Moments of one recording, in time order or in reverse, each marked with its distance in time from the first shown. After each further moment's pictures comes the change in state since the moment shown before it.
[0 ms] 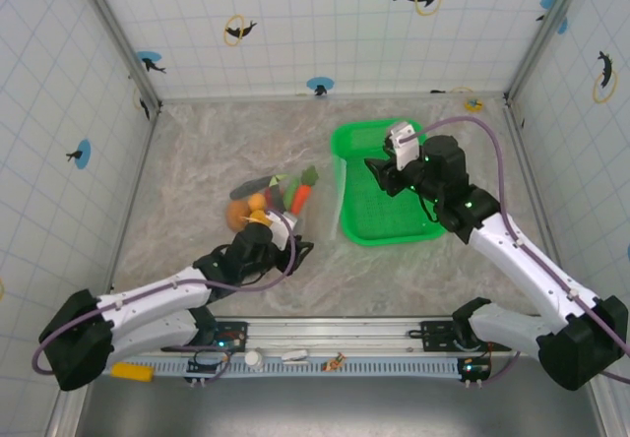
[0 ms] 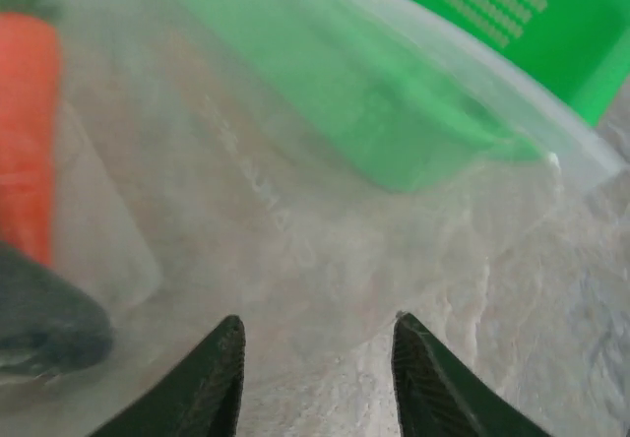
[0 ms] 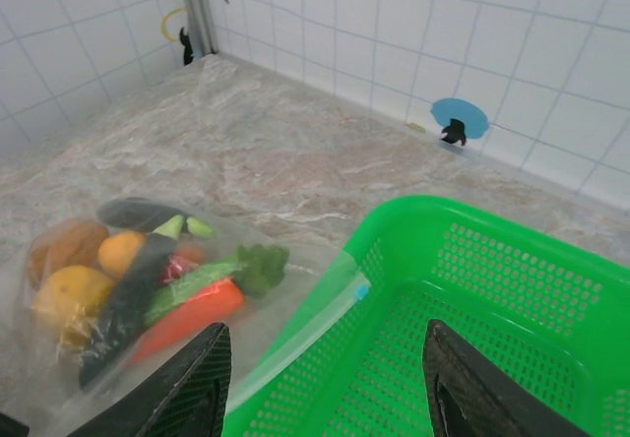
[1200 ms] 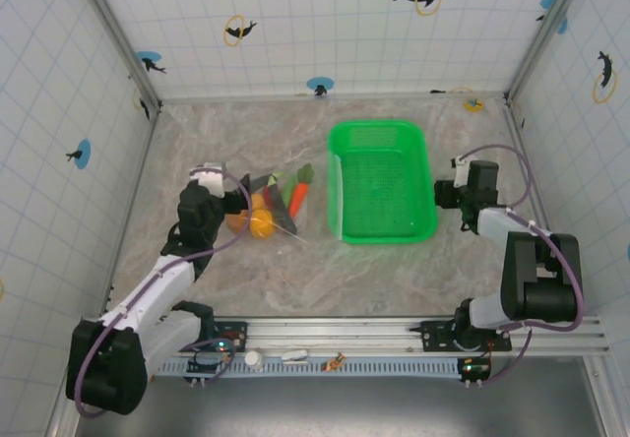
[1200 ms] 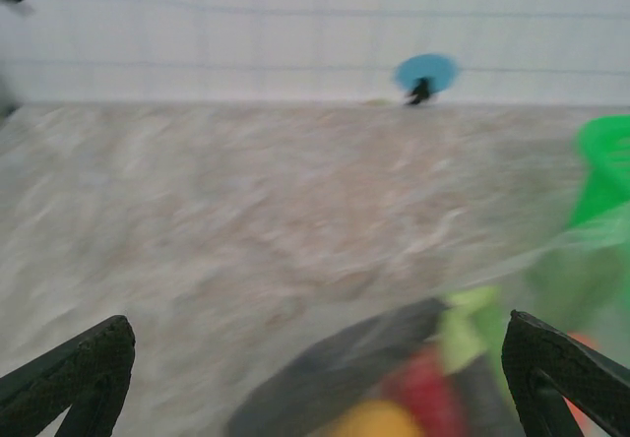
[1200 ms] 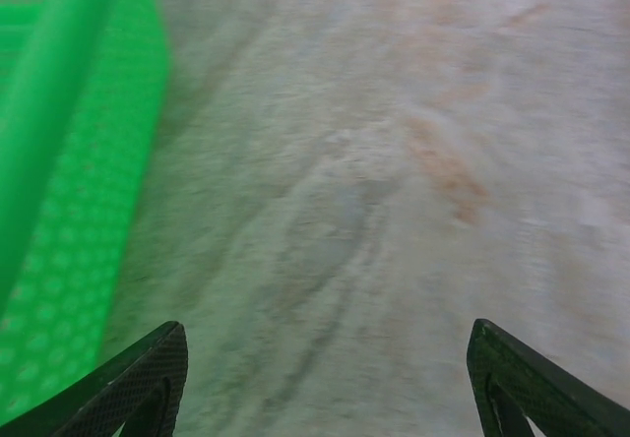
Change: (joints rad) left arm 0.678 -0.052 0.034 0.165 -0.185 0.227; right arm -0.566 0.335 -0.373 0.346 0.002 -0.019
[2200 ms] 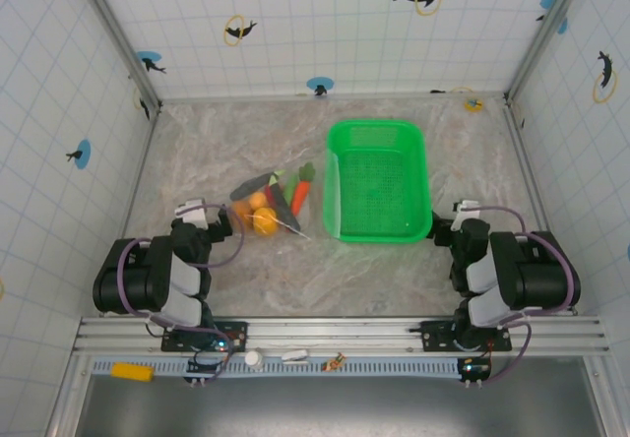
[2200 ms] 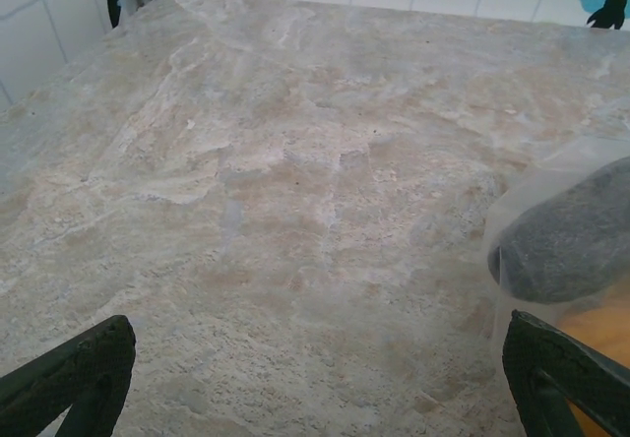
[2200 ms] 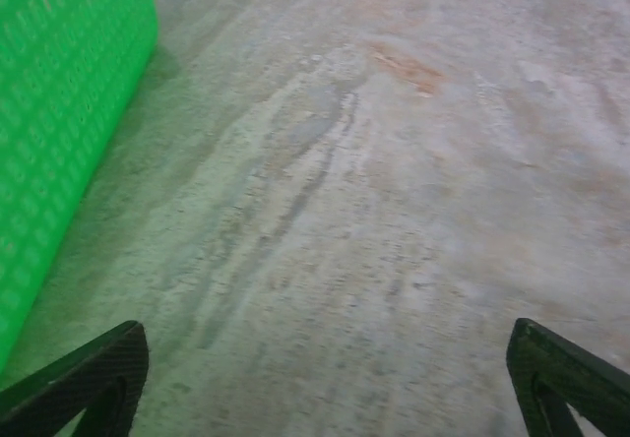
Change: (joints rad) left arm 0.244 0.544 -0.365 0.911 0.082 0.034; right arm 0.080 0.085 -0.556 0.918 0.196 0.150
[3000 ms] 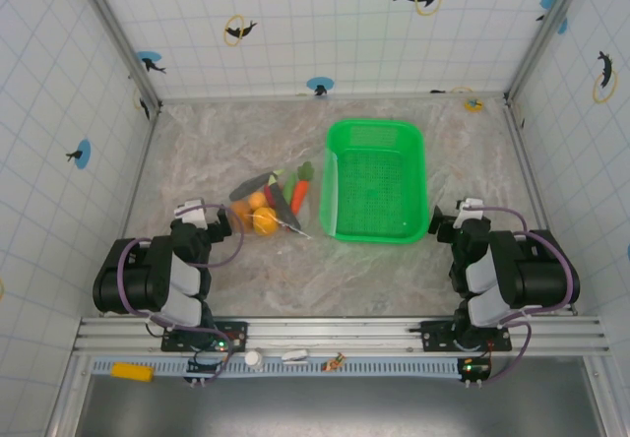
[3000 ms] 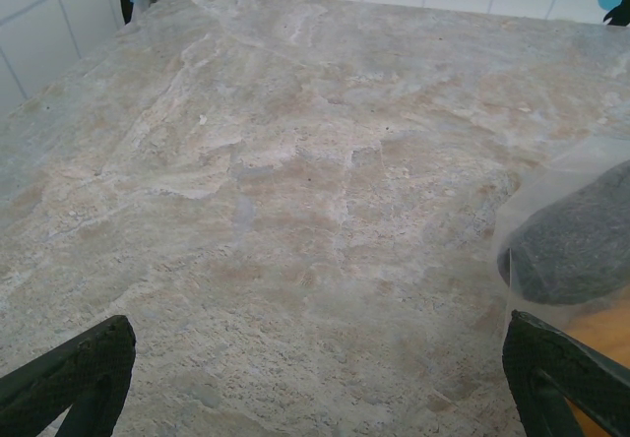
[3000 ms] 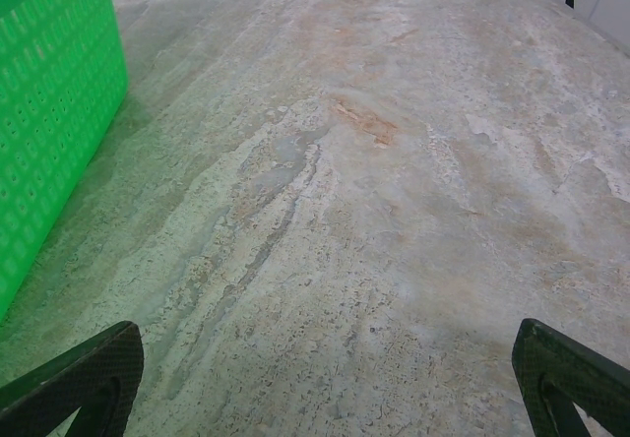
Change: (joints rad) left arm 0.000 0.001 0.000 -0.004 -0.019 -0.001; right arm 0.003 0.001 -0.004 0.068 0.075 -0.008
